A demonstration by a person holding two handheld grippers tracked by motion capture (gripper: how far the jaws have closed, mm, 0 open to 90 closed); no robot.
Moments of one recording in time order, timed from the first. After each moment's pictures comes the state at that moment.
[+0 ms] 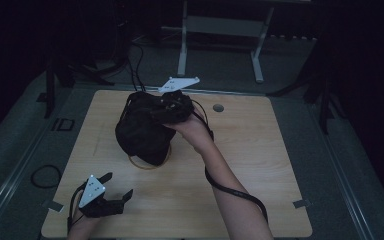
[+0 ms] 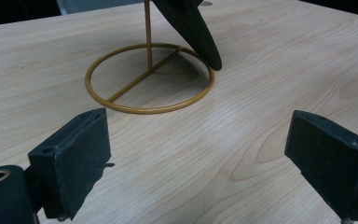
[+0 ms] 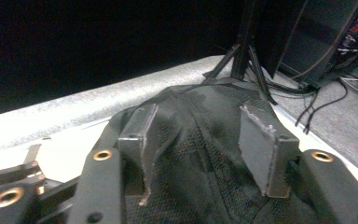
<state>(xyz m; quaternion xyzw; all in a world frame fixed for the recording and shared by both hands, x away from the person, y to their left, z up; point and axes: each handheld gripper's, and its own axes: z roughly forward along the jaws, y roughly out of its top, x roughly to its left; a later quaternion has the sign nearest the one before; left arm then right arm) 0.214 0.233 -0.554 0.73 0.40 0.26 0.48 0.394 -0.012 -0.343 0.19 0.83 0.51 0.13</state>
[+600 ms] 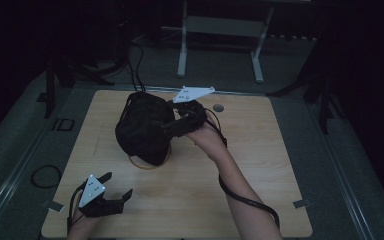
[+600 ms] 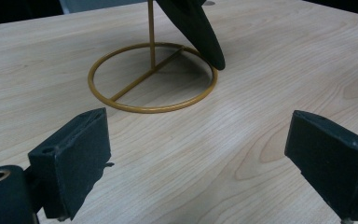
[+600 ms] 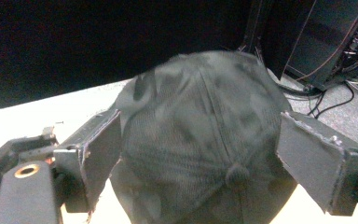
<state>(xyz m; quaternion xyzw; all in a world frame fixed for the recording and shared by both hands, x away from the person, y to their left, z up) 0.214 0.234 -0.555 0.73 0.41 0.26 0.48 0.380 -0.044 -0.354 0.18 0.83 0.52 0.12</state>
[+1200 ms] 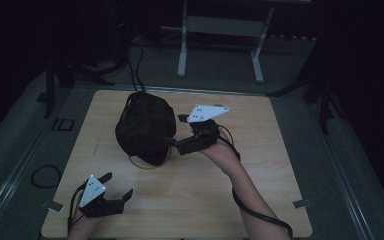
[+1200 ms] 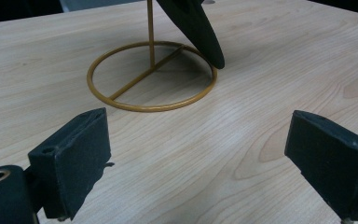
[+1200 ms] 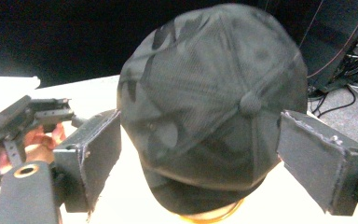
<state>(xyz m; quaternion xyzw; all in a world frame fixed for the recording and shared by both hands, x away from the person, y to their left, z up) 0.214 0.233 -0.555 0.73 0.41 0.27 0.48 0.355 -0.079 -0.381 0.15 0.83 0.52 0.13</state>
